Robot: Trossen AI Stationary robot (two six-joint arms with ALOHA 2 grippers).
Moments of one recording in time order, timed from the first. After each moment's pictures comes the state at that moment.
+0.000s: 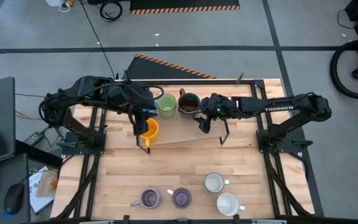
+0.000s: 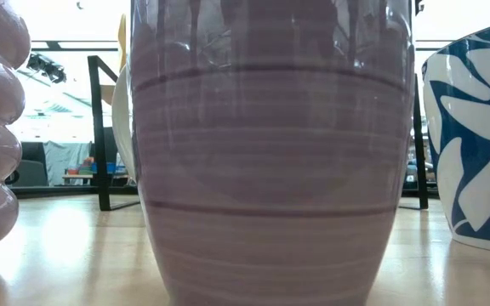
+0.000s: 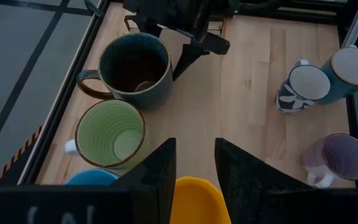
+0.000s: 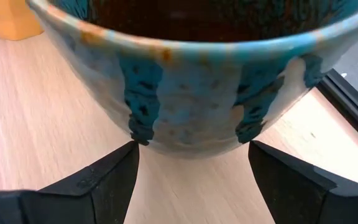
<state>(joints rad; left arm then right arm) -0.06 1.55 2.09 -1.35 -0.21 -0.16 -0.12 1.34 0.98 -0.34 0.21 0.21</state>
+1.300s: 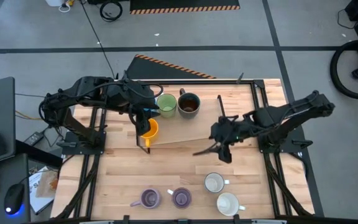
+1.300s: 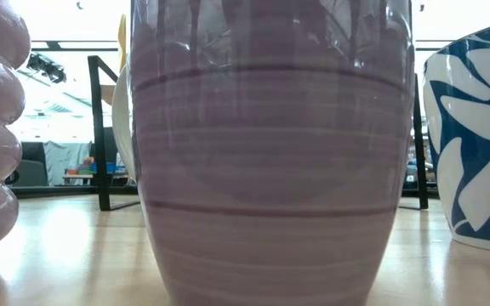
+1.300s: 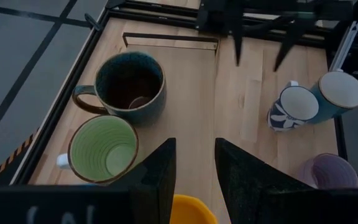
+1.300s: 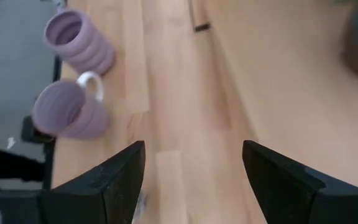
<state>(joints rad) -0.06 1.55 2.09 -1.28 -0.21 -0.20 0.31 1.30 1.26 -0.82 0.13 0.44</state>
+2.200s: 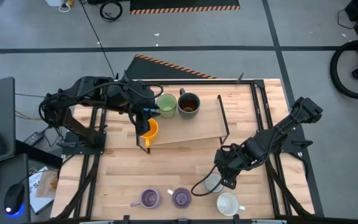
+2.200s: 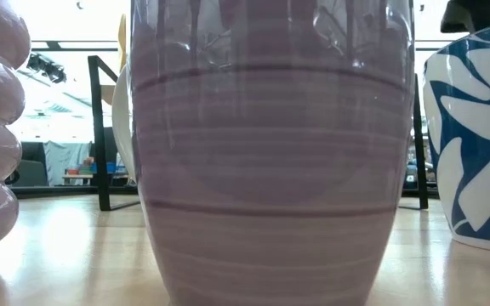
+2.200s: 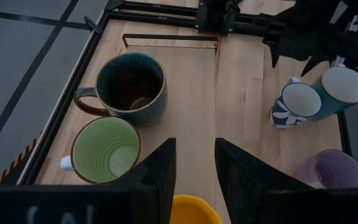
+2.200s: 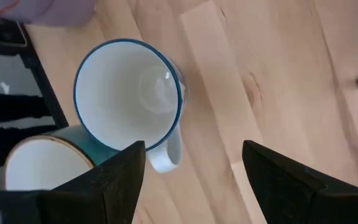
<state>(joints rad) -0.06 1.55 2.09 -1.28 -0.21 -0.17 0.57 1.52 1.28 -1.05 0.02 0.99</state>
